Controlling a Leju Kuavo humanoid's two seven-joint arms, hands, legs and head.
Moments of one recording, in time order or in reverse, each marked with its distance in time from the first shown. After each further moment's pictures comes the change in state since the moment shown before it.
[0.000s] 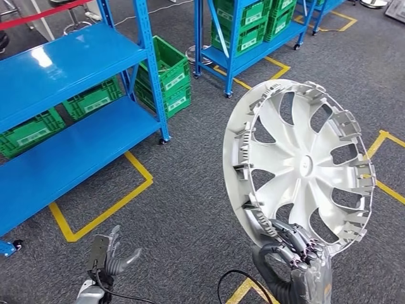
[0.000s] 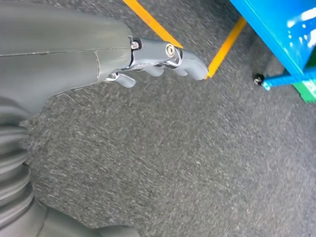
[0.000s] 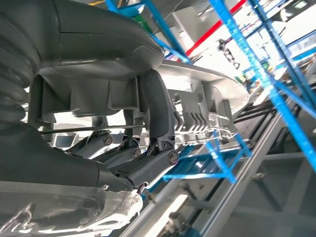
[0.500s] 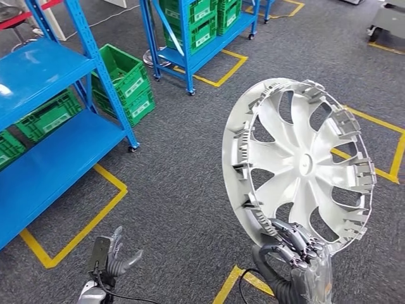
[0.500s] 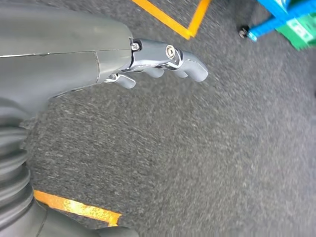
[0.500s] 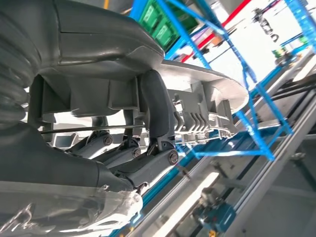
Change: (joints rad) left arm 0.000 0.002 0.000 0.001 0.000 0.001 0.000; right arm 0.001 0.001 -0.001 -0.005 0.001 0.000 0.001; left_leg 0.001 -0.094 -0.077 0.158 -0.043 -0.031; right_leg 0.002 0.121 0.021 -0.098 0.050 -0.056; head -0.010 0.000
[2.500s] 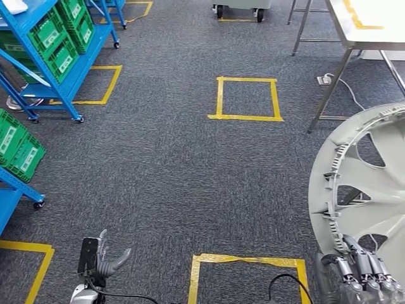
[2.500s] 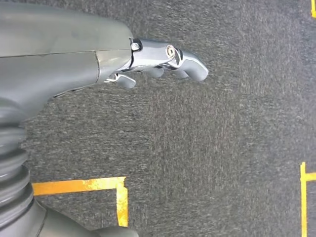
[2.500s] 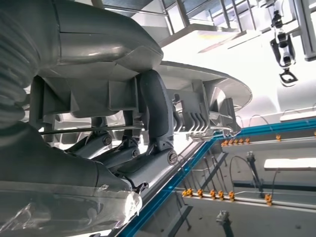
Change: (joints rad) left arm 0.000 0.026 0.084 0.007 0.020 0.048 0.016; right arm 0.286 0.083 -0.256 -0.187 0.549 -0.080 0.423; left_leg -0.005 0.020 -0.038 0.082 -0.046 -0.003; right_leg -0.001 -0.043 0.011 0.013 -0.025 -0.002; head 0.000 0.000
